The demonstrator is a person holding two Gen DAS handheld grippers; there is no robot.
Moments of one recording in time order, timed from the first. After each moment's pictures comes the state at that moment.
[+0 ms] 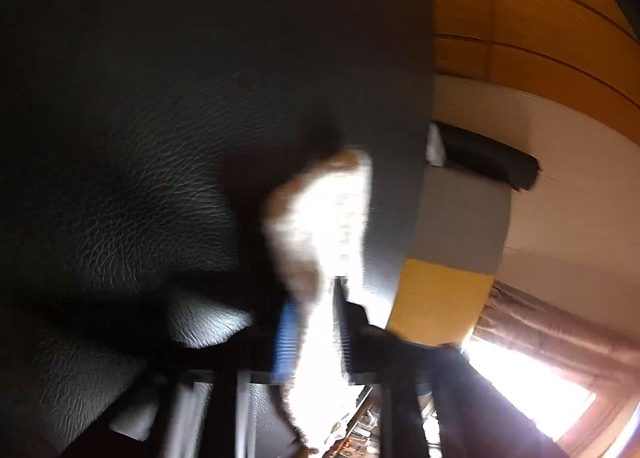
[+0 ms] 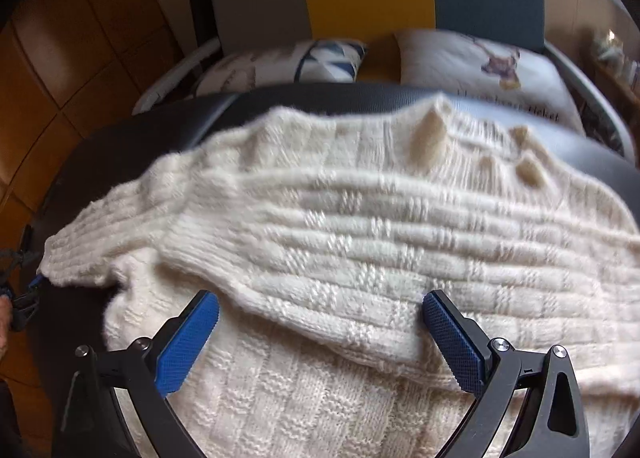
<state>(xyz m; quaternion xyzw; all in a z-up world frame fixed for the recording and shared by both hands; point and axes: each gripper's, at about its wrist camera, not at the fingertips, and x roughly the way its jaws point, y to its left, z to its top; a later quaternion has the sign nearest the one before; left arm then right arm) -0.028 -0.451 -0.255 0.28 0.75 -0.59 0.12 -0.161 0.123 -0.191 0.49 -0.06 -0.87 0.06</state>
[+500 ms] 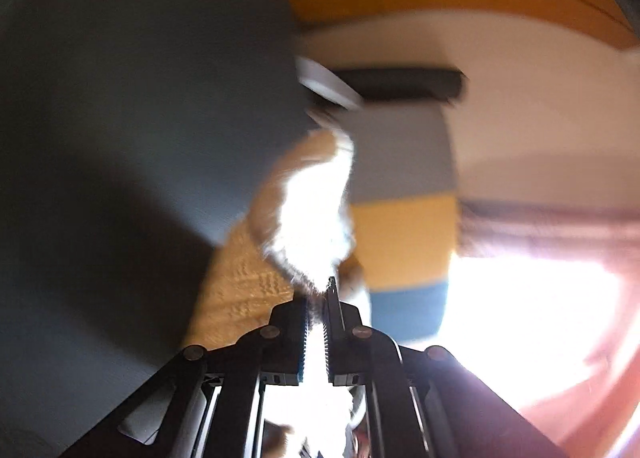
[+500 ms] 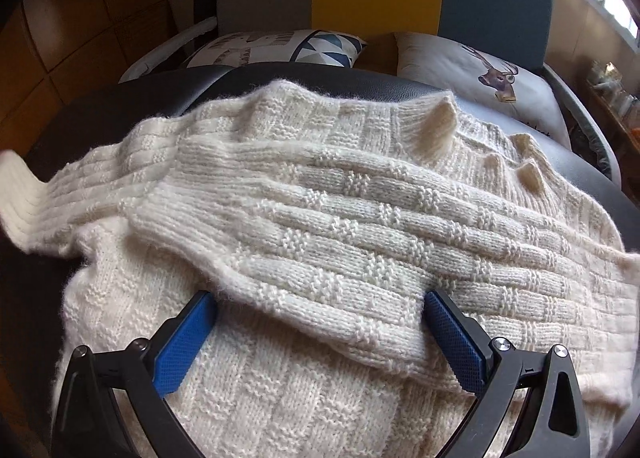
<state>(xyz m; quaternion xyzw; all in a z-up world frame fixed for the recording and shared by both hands) -0.097 -0.352 -0.143 0.27 0.64 -0.72 -0.02 -0.163 0.107 -0.198 0.49 0.00 -0.87 0.03</state>
